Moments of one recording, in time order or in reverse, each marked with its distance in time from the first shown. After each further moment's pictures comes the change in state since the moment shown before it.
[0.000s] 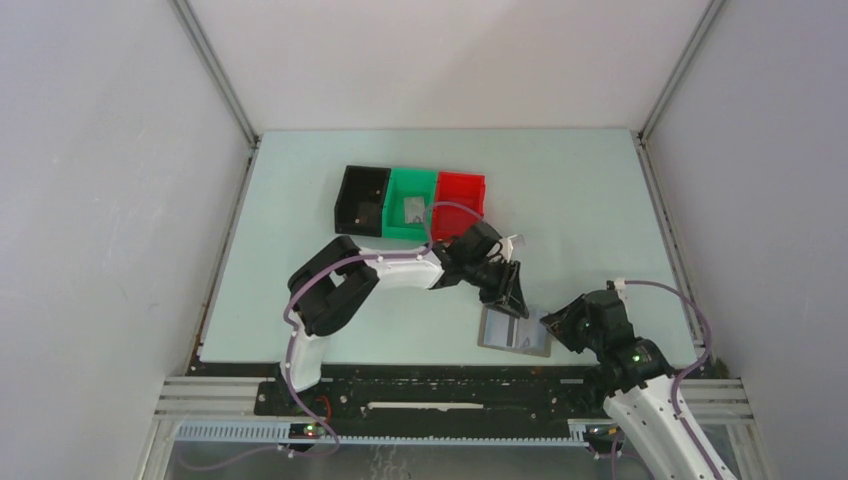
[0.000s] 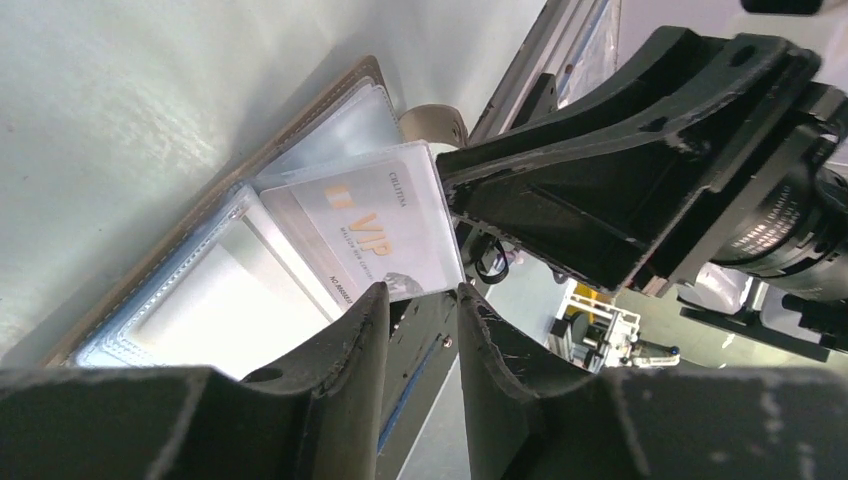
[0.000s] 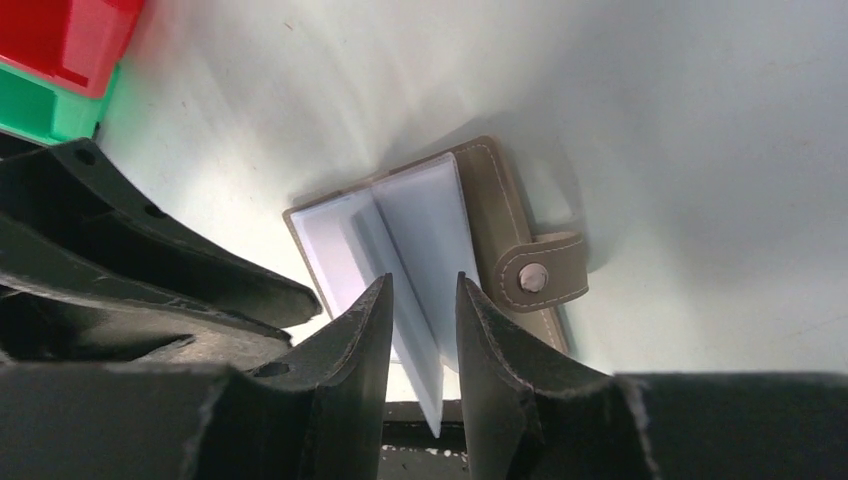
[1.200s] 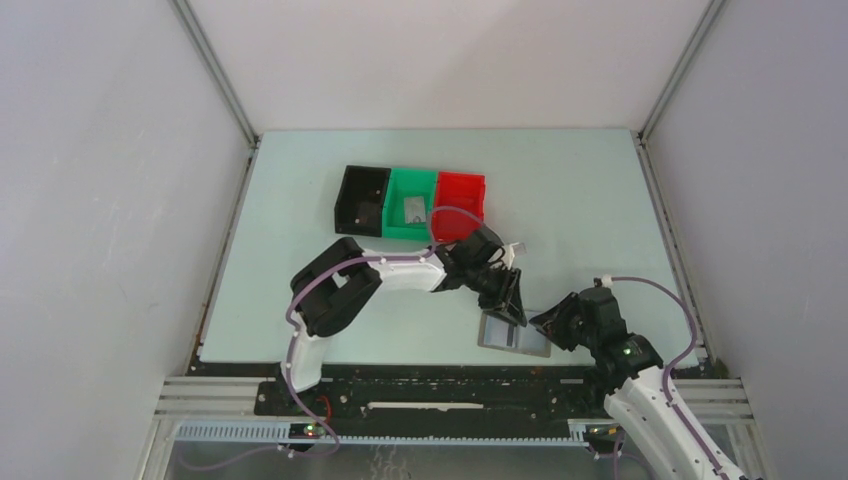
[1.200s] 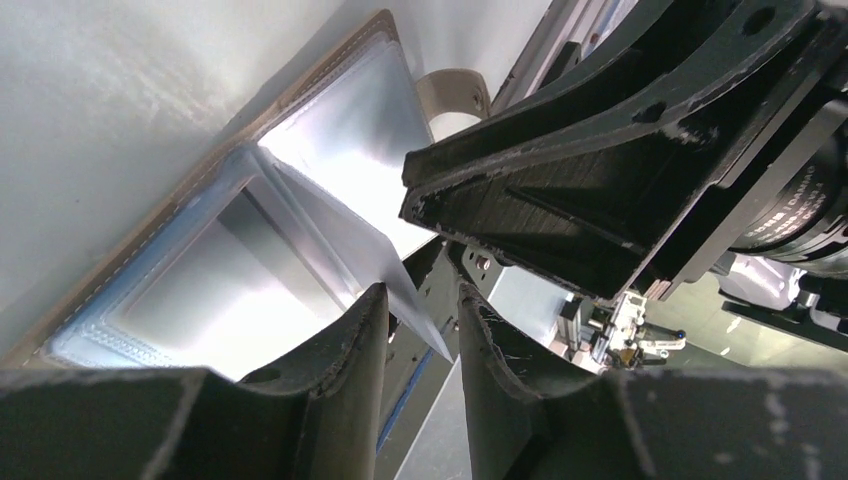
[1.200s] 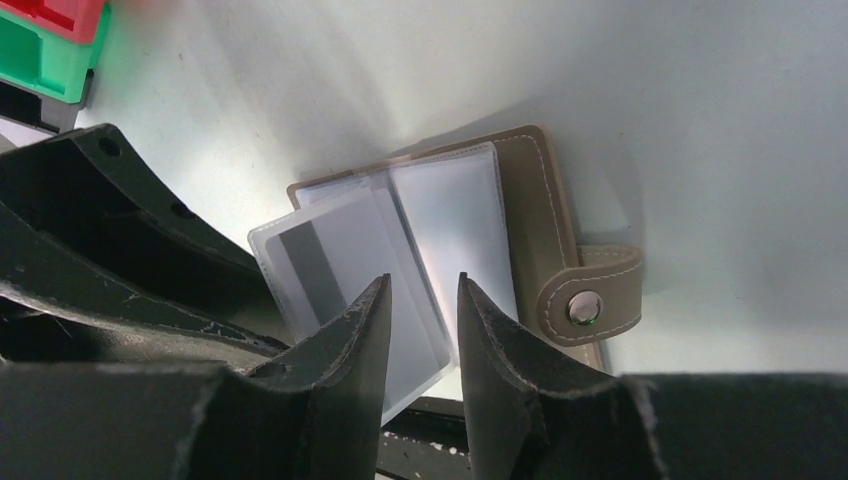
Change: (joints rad) left arm -0.019 0.006 -0.007 -0.049 0.006 0.025; right arm 0.003 0.088 -0.047 0.141 -0.093 -0.023
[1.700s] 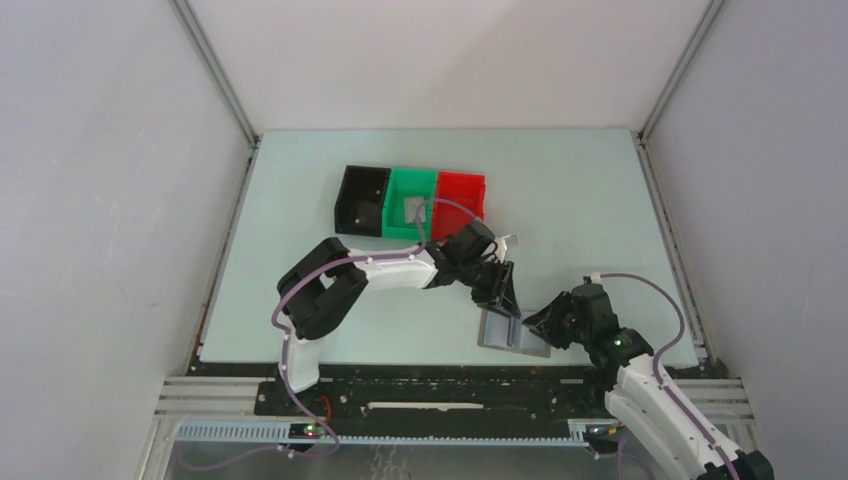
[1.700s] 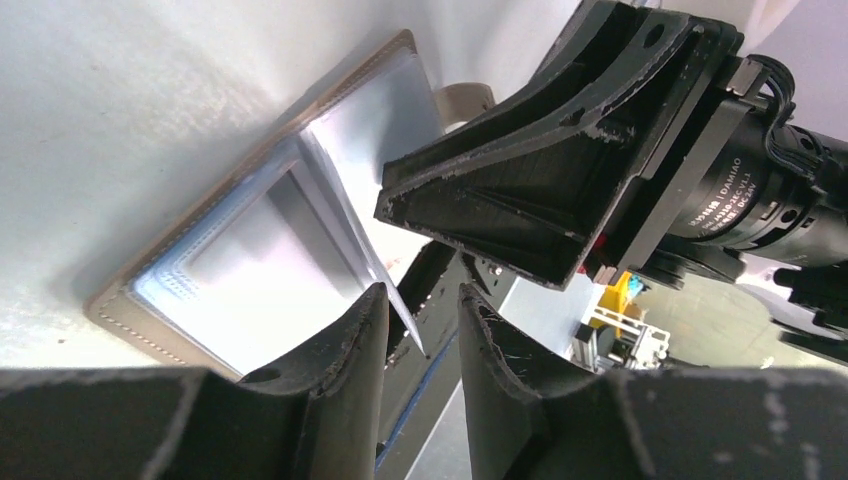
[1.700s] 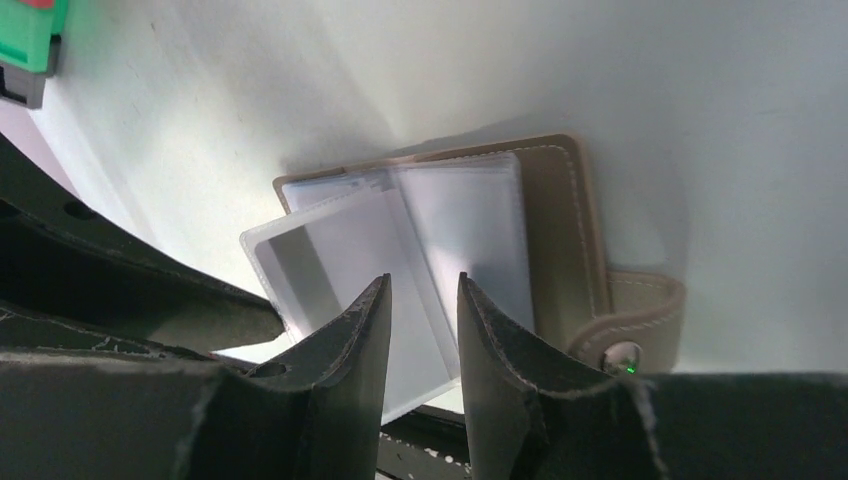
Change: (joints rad) left arm 0.026 -0.066 -0.025 -0.044 -0.071 0.029; right arm 0.023 0.171 -0.034 0.185 -0.074 -0.019
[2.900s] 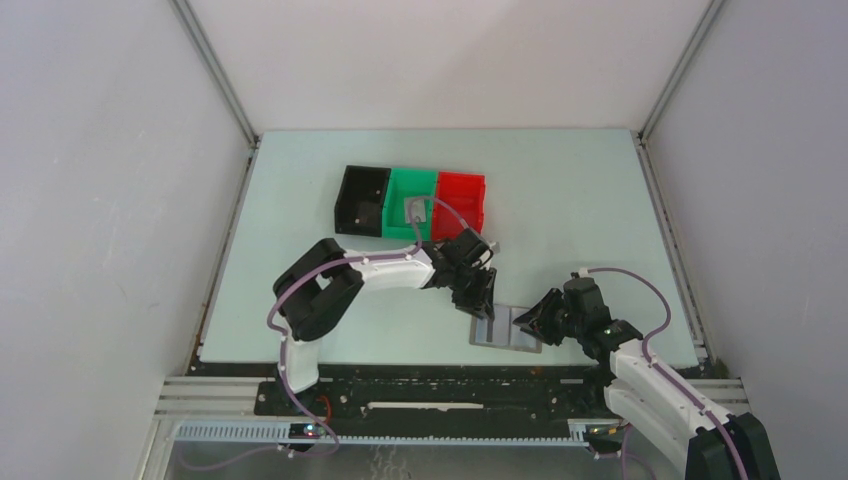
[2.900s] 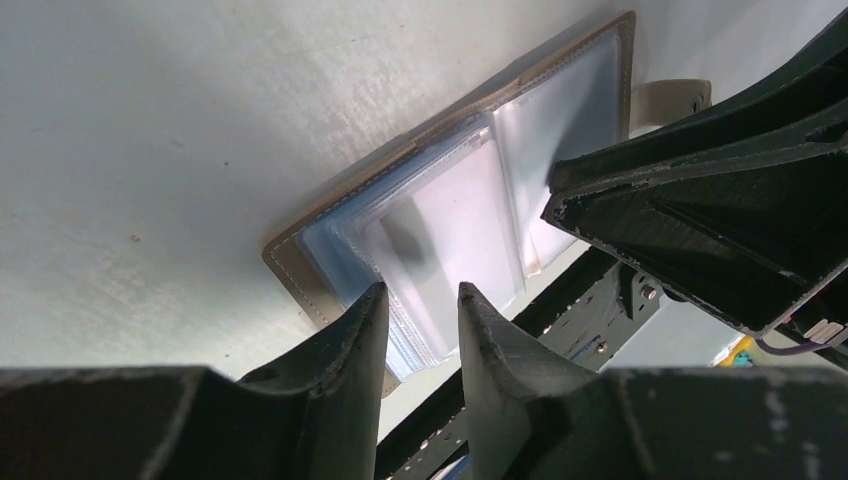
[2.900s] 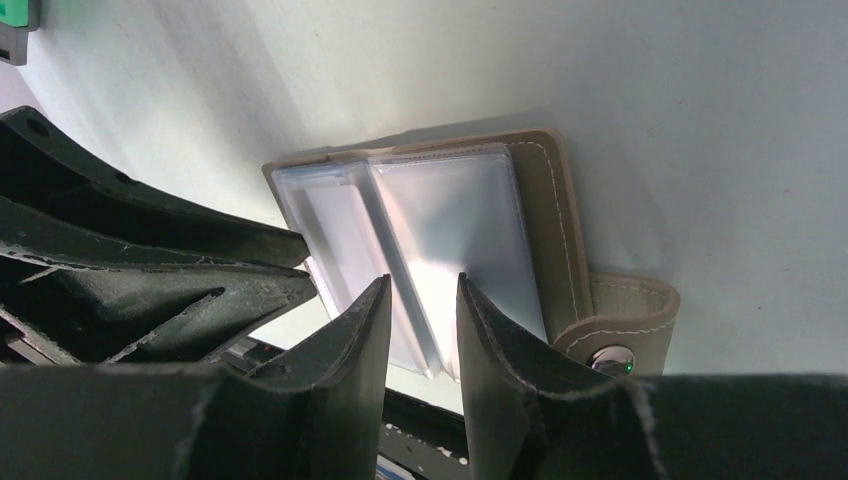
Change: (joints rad) left arm 0.001 -0.023 -0.013 -0.244 -0.253 0.115; right arm 0.009 0.153 0.002 0.134 -0.064 -0.009
